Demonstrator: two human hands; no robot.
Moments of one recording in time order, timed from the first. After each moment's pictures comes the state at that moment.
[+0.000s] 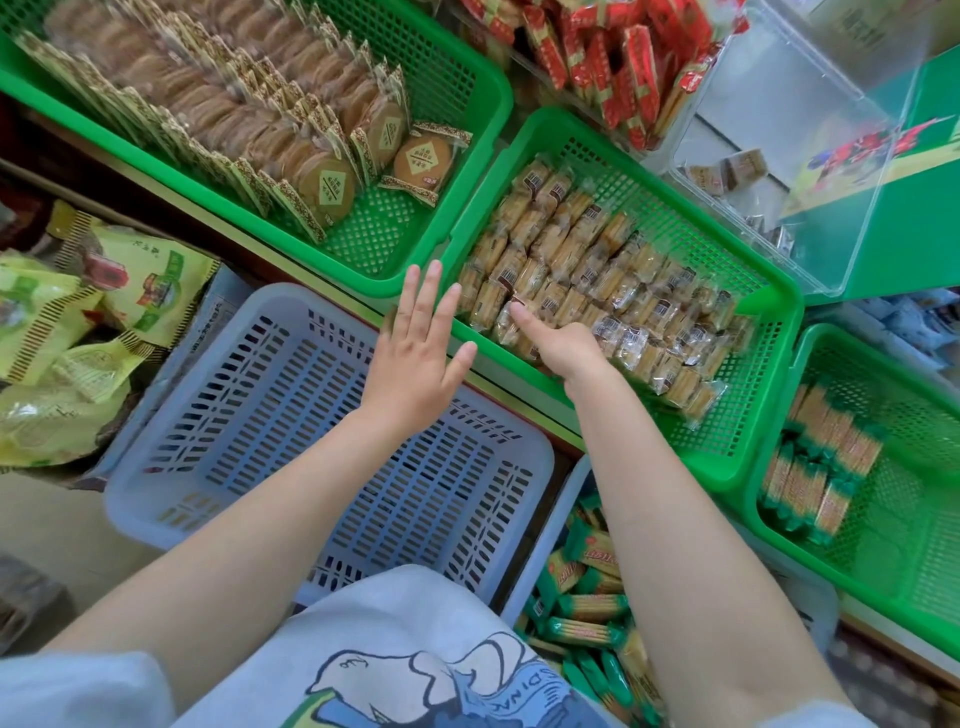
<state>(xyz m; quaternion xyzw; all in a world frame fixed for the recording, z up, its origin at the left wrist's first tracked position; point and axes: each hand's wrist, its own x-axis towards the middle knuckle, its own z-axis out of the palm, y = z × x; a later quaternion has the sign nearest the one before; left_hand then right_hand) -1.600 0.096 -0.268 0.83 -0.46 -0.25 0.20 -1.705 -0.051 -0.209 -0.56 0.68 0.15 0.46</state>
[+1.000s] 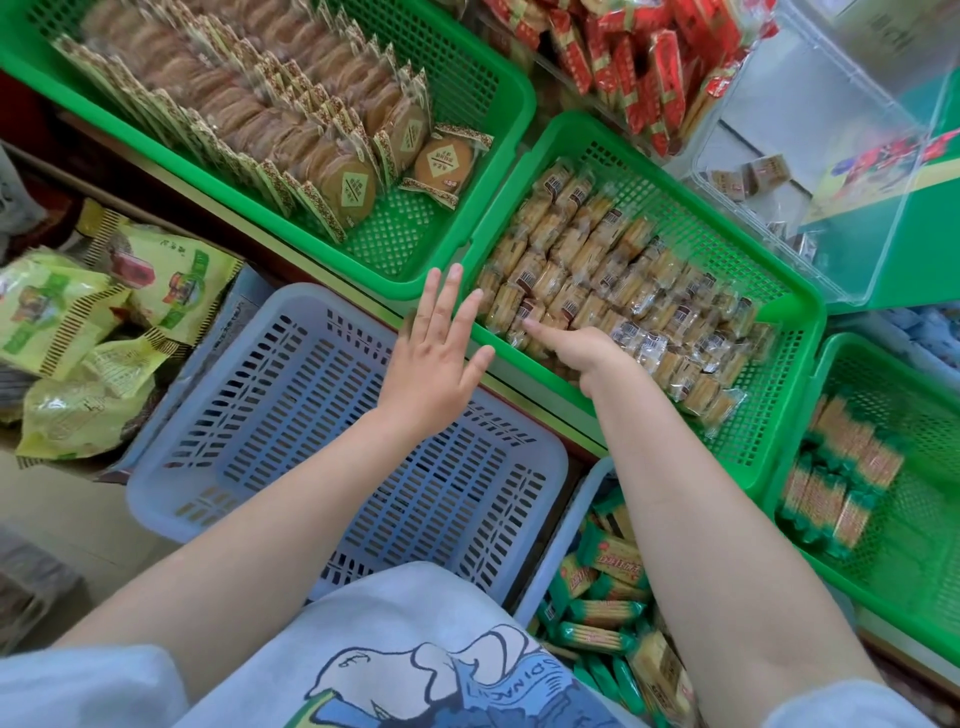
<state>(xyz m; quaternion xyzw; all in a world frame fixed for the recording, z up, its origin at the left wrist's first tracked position) -1.597 0.097 -0.269 0.82 -0.47 -0.26 0.19 -1.704 -0.063 -0.222 -0.52 0.67 0.18 0.50</state>
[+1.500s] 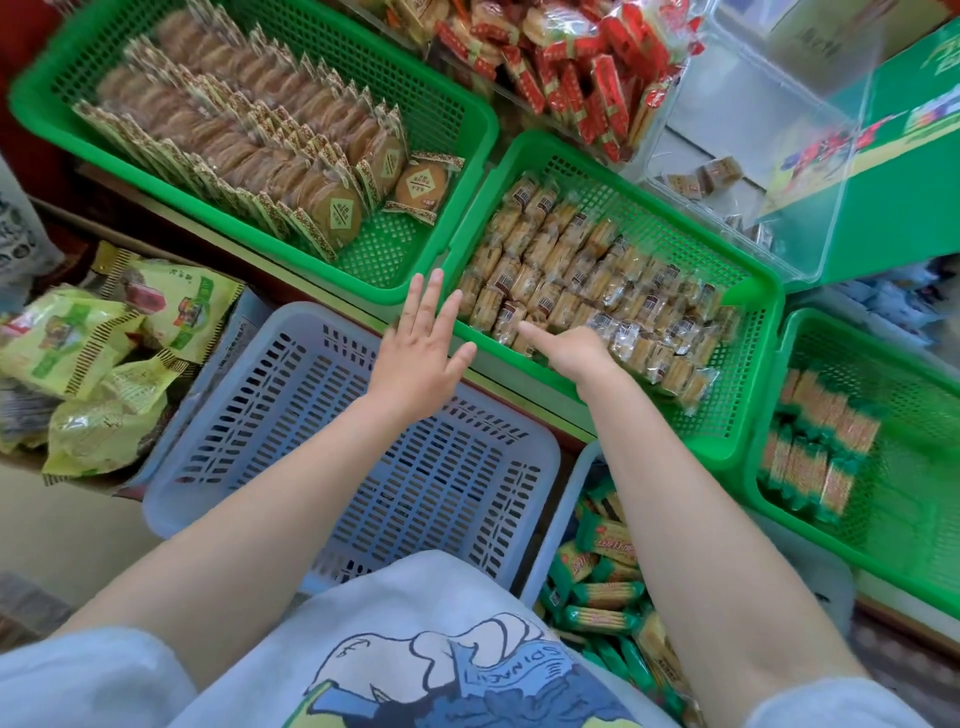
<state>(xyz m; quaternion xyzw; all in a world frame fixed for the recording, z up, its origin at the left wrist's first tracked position) -1.591 0.096 -0.246 0.81 -0.49 -0.30 0.13 -1.727 -0.039 -0.184 -0.60 0.65 0.15 0.44</state>
